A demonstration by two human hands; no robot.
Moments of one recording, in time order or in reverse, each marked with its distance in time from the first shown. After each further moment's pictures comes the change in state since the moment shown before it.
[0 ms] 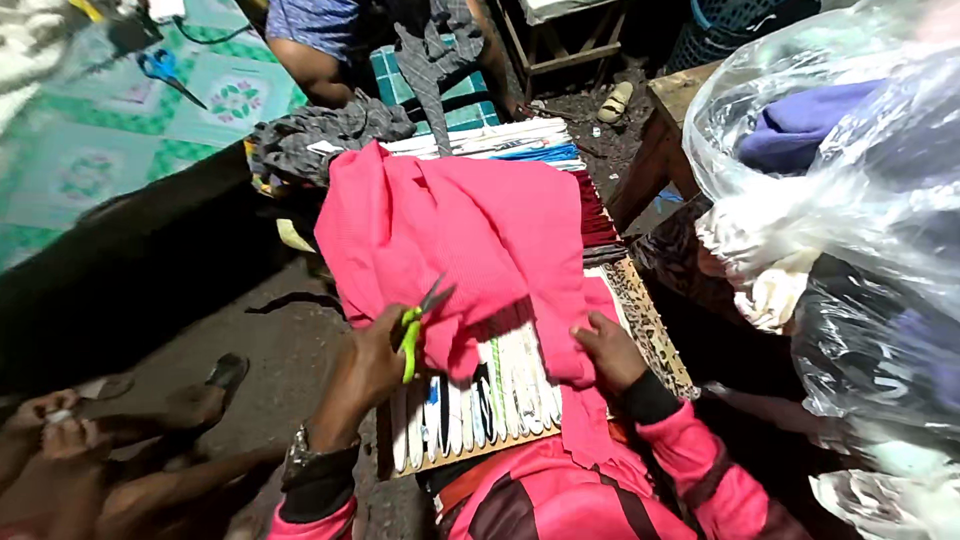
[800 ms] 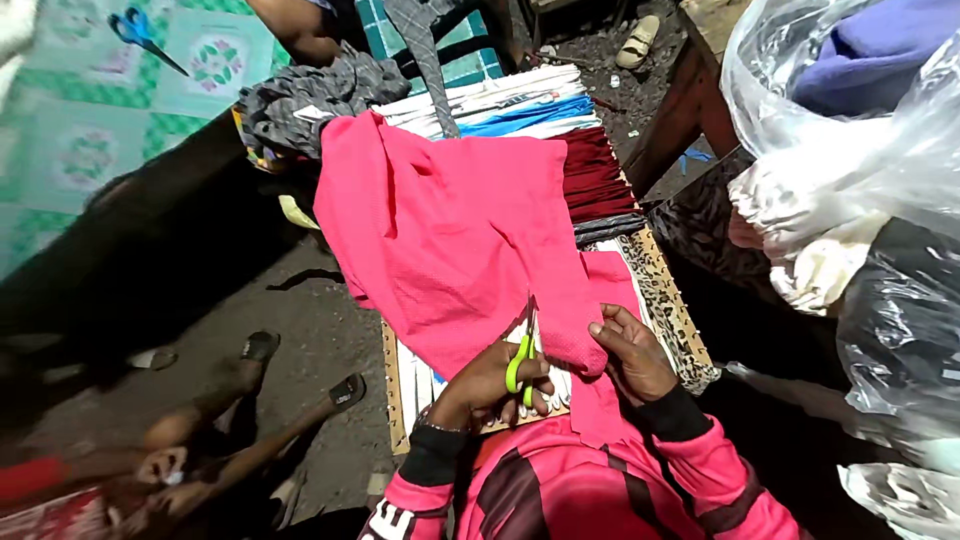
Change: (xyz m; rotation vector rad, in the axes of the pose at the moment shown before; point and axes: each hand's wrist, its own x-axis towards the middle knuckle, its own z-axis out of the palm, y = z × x) left_hand -0.015 0.081 0.094 -1.045 -0.943 -0.302; right_hand -0.031 0.013 0.004 0.583 -0.036 -0.004
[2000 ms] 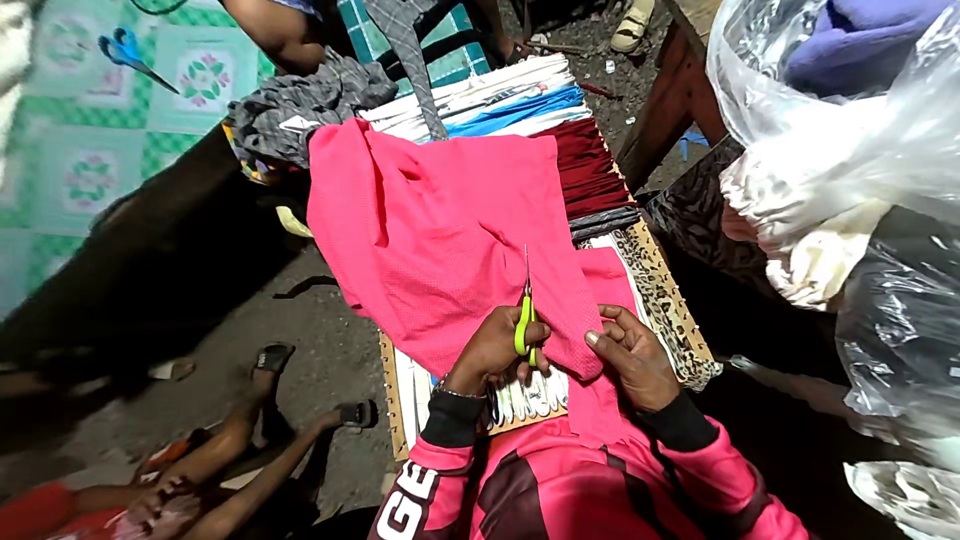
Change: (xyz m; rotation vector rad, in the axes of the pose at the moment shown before) left_hand 0.044 0.029 -0.003 -0.060 0.159 0.099; right_hand -0.008 -0.001 -0.008 -0.116 -0.034 -0.105
